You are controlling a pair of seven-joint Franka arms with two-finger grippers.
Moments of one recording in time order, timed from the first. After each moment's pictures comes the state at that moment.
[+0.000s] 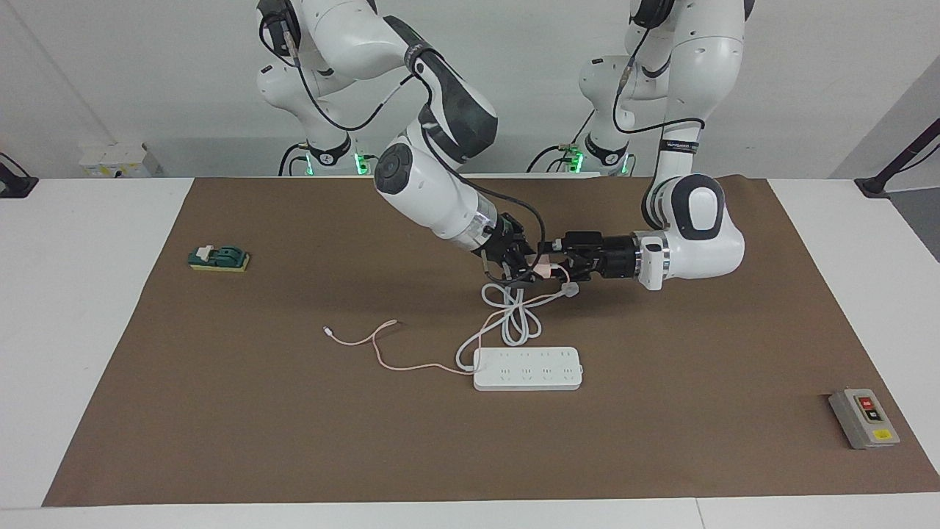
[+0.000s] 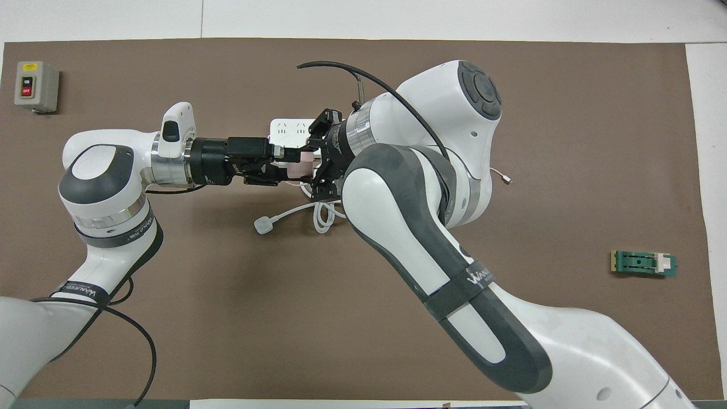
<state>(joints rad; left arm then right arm) -0.06 0.31 -0.13 -1.93 -1.50 1.71 0.52 0.55 0.47 -0.03 -1.43 0.75 2.11 1.74</state>
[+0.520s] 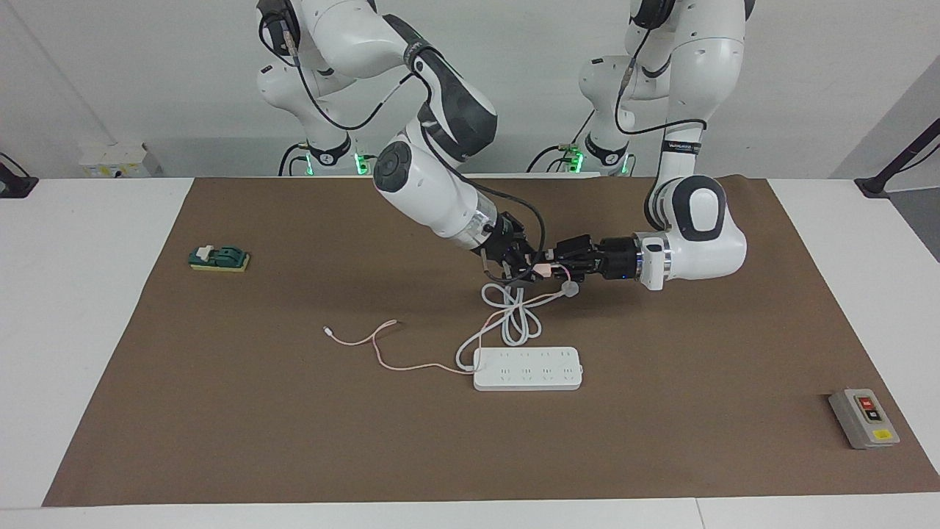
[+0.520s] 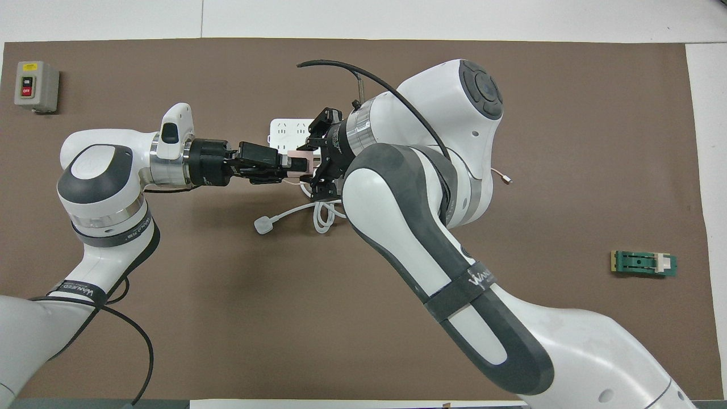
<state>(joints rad) -0.06 0.31 -0.12 -1.93 -1.48 1.71 0.55 0.55 0.47 -0.03 -1.43 0.75 2.11 1.74</state>
